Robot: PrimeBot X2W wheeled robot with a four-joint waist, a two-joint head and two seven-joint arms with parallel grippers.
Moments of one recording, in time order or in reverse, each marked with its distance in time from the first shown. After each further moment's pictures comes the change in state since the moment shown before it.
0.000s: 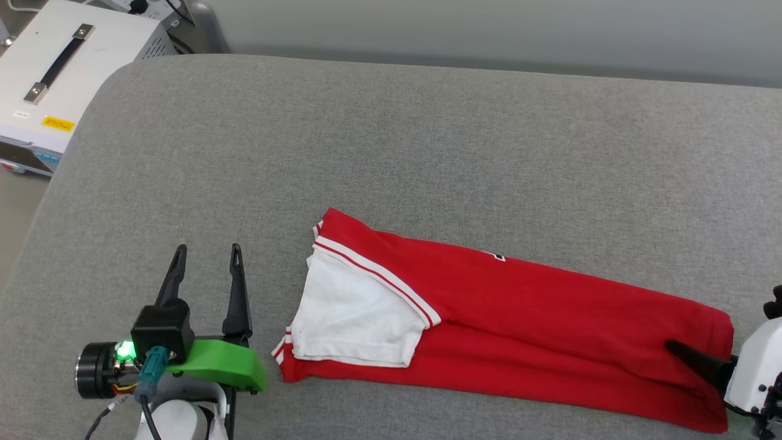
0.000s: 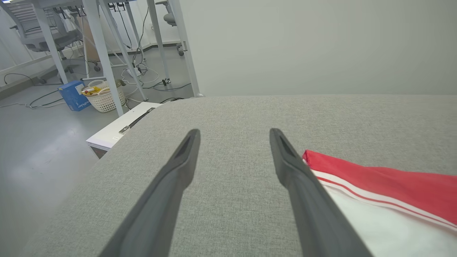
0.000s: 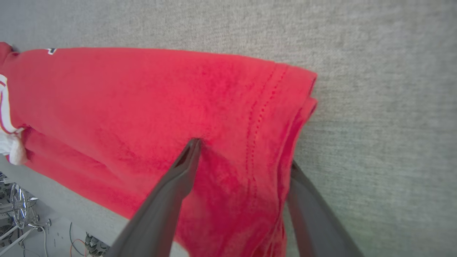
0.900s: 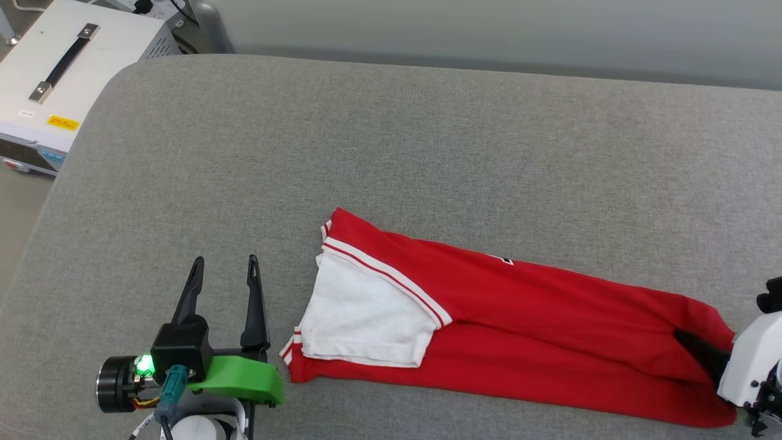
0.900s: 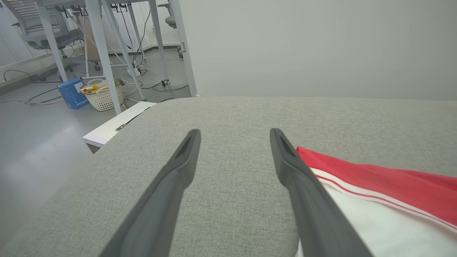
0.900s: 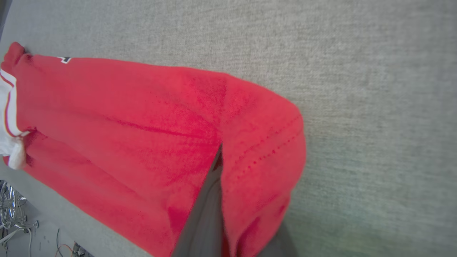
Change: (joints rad) left arm 0.082 -0.264 0.245 -0.004 0.274 -0.207 0.000; right arm -0.084 -0.050 0.175 0.082 0.062 0.001 -0.190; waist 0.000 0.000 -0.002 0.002
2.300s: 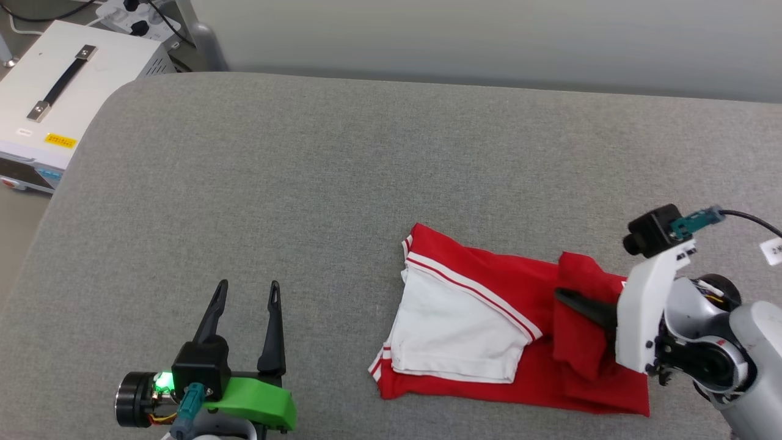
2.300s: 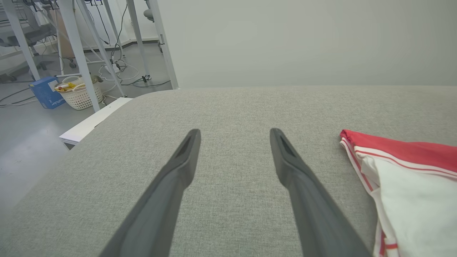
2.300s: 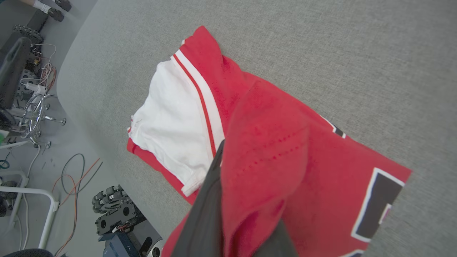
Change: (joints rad) left arm 0.050 -0.042 0.019 0.021 0.055 -0.089 0.000; right arm -0.133 0.104 0.088 -0.328 -0.139 -0.001 0.272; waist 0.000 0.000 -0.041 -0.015
